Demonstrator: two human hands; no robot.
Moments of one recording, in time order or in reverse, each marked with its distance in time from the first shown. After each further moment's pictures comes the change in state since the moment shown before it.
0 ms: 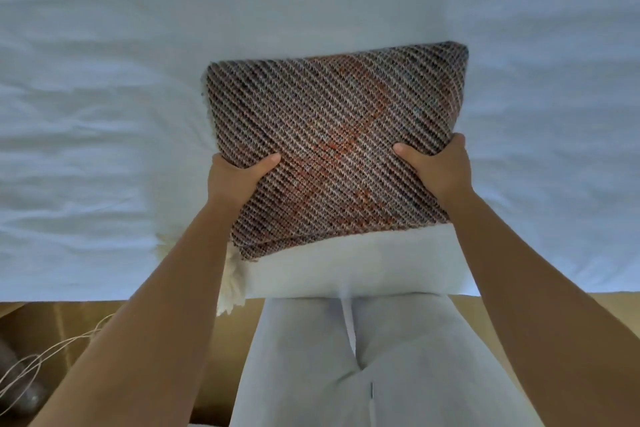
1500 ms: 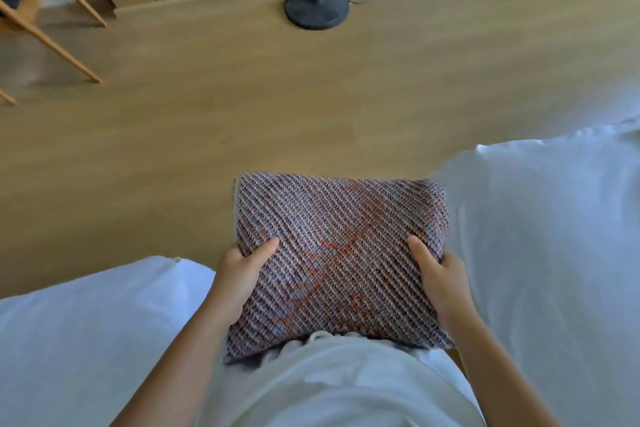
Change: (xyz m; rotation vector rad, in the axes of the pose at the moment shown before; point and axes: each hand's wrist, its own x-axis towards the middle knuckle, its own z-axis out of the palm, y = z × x) left_hand -0.627 -0.120 0.376 1.027 -1.194 0.882; right_hand -0.454 0.571 -0.185 1.606 1.116 0.719
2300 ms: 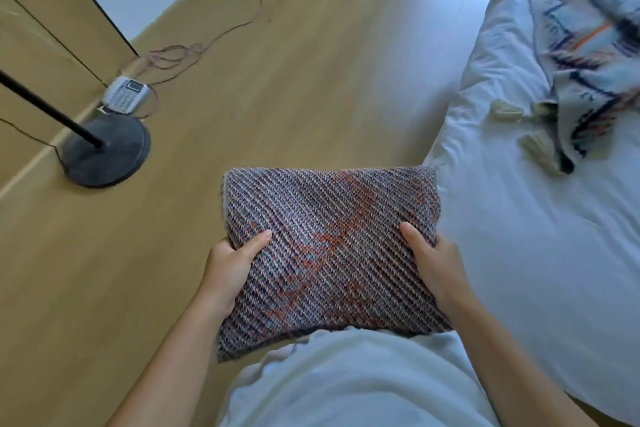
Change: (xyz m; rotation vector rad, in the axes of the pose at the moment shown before) left_hand 0.325 0.372 0.331 0.483 -0.544 0.129; right_hand 0.318 -0.207 -0.096 0.339 0.616 0.117
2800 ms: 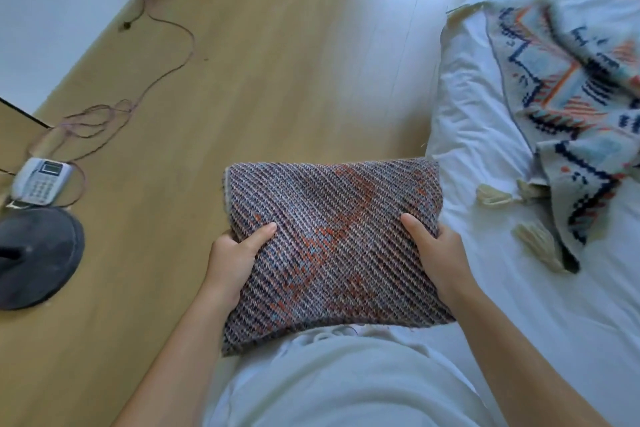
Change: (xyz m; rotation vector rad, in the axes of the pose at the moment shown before) left_hand 0.250 0.232 0.146 0.077 -0.136 0.003; right_hand 0.278 -0.163 -0.011 0.133 0.146 0.095
